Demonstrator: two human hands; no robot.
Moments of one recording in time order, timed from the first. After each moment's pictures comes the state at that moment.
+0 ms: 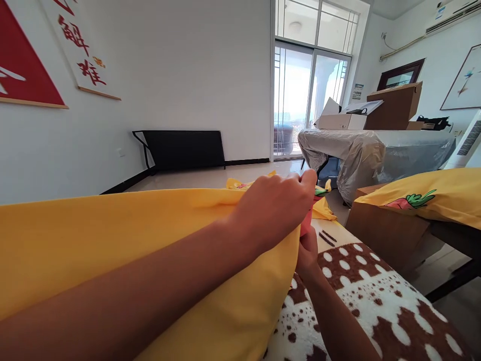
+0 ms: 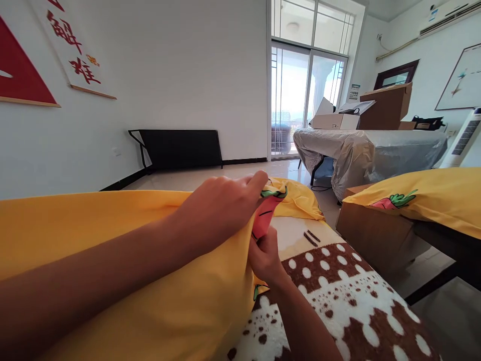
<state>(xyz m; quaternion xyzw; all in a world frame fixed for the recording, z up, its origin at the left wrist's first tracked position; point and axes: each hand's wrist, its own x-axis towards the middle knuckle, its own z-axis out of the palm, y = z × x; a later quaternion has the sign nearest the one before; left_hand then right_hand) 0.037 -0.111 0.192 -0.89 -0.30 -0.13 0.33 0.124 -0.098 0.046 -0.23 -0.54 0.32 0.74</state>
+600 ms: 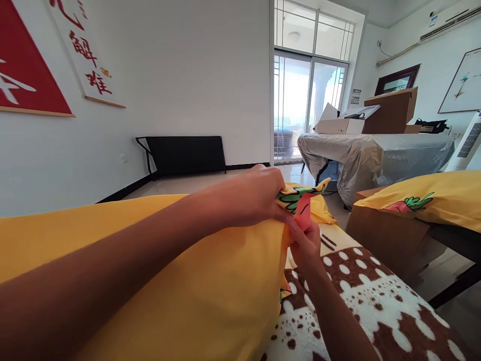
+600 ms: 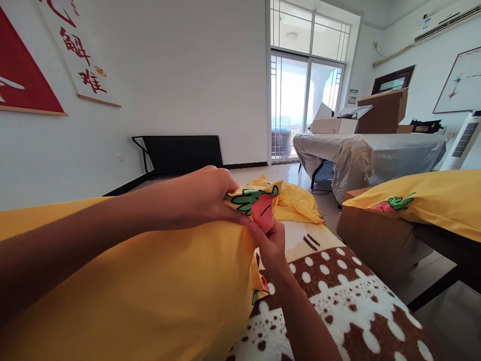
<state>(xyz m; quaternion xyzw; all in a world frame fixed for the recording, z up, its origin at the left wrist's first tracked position) 0.017 -0.099 0.224 -0.91 -0.41 -0.07 0.06 0.138 -0.080 0.044 -0.22 -0.50 0.35 0.76</state>
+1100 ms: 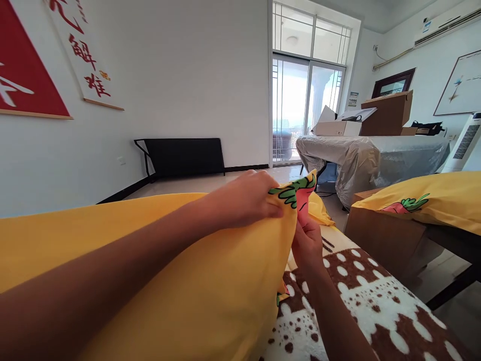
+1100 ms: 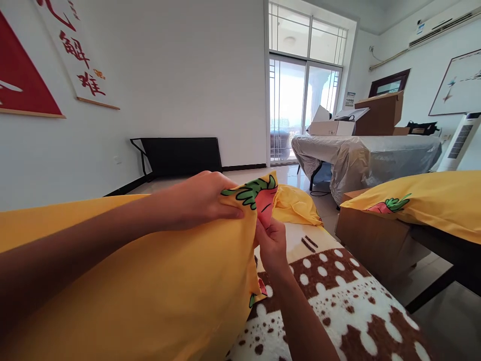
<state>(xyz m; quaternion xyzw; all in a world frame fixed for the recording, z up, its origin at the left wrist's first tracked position) 0.014 -0.092 0.218 -0.92 -0.37 -0.11 0.00 0.144 -0.084 0.048 -0.21 -0.47 0.38 0.76</state>
